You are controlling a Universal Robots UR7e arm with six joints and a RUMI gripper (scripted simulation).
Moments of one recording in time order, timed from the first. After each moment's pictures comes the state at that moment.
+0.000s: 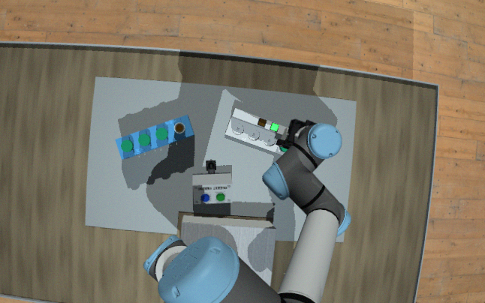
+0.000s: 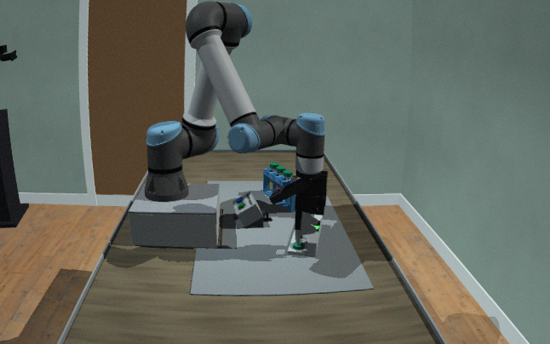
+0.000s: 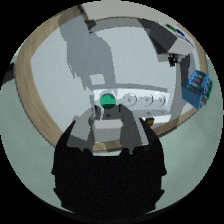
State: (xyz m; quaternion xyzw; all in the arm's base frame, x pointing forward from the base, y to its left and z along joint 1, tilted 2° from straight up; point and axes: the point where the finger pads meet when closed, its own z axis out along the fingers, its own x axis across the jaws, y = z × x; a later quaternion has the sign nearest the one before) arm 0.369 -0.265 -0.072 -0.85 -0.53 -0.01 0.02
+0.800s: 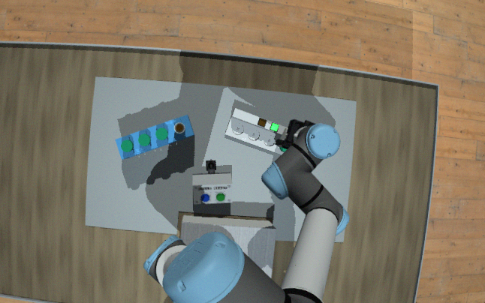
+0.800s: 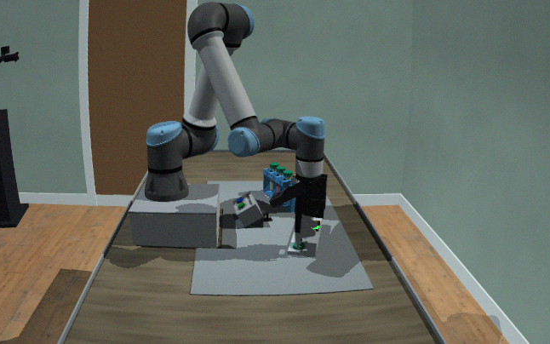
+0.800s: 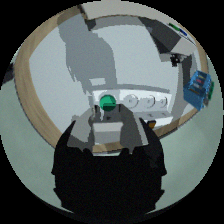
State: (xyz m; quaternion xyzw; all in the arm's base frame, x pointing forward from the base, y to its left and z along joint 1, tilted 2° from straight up) arm 0.369 -0.264 -0.082 -0.85 -0.53 -0.01 0.02
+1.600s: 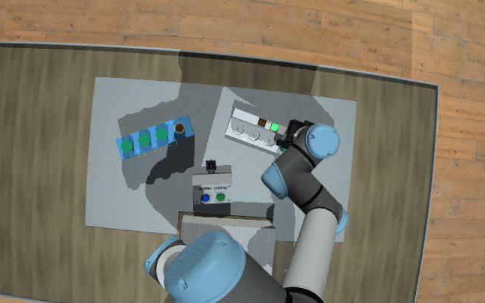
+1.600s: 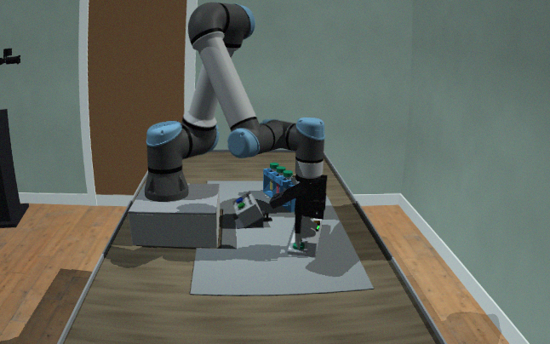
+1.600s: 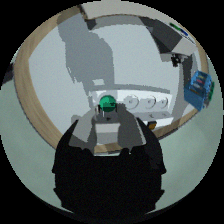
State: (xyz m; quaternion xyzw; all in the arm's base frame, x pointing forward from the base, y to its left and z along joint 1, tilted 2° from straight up) arm 0.369 -0.264 -0.084 -0.85 -0.53 -0.01 0.02
